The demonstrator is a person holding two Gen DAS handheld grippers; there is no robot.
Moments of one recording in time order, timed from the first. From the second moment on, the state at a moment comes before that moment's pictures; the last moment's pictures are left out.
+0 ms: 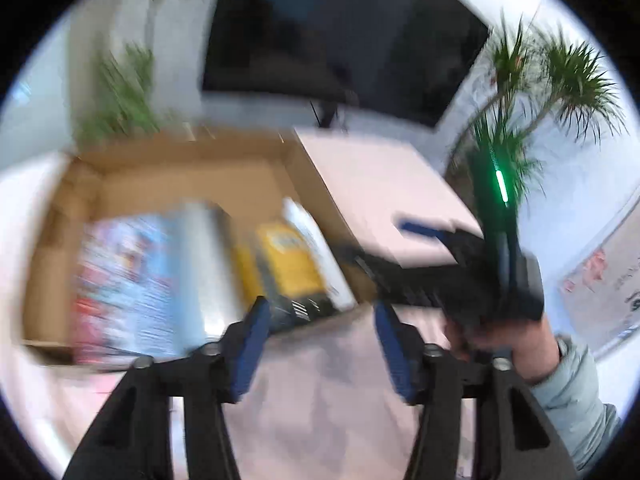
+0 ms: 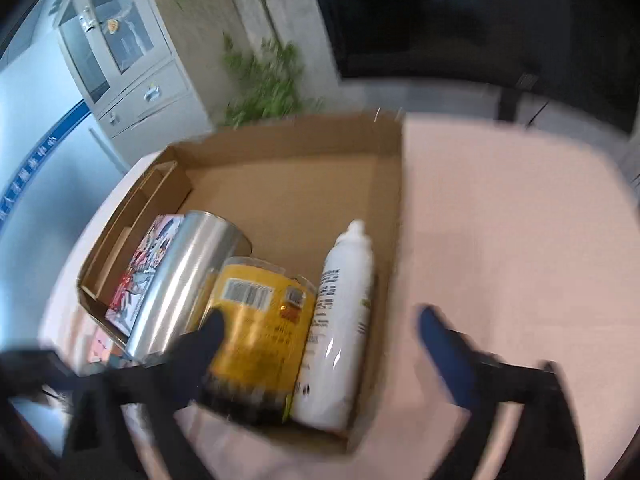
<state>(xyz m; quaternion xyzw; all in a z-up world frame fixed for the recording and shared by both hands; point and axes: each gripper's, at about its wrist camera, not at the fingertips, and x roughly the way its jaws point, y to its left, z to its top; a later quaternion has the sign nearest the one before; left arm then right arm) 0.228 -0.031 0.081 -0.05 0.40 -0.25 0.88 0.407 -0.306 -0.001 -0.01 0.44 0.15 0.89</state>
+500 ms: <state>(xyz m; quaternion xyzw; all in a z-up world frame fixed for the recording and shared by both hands) 0.080 0.114 0.128 0.00 0.36 -0.09 0.93 0.176 -0.186 0.021 0.01 0.41 0.28 0.87</state>
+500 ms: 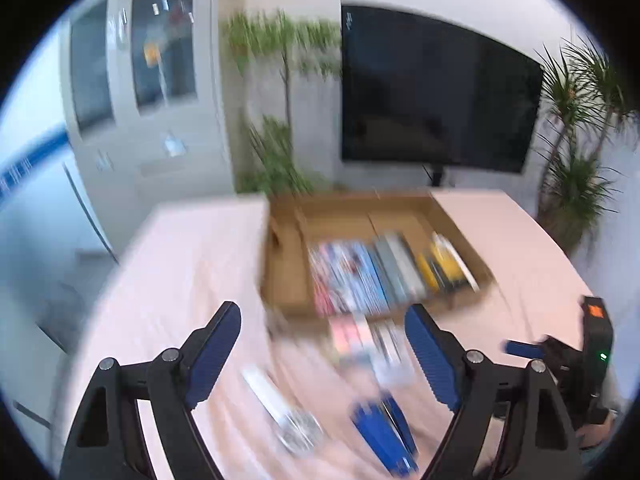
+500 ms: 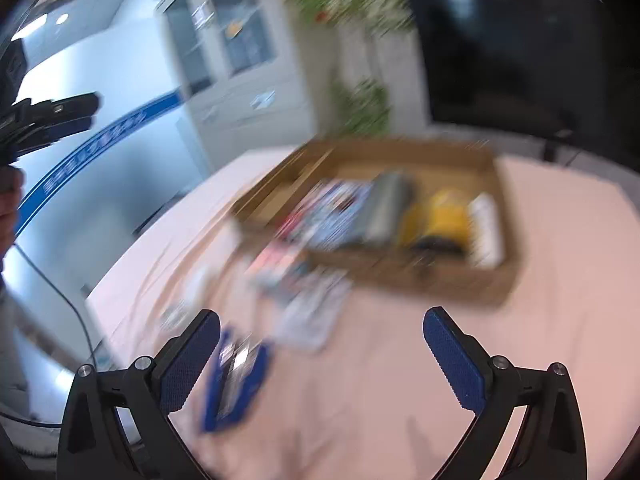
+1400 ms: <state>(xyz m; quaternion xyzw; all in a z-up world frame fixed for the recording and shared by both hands) 0.095 0.047 -0.097 -0.20 0.55 -0.26 0.76 0.156 -0.101 -0.113 0.03 0.52 0.28 0.81</state>
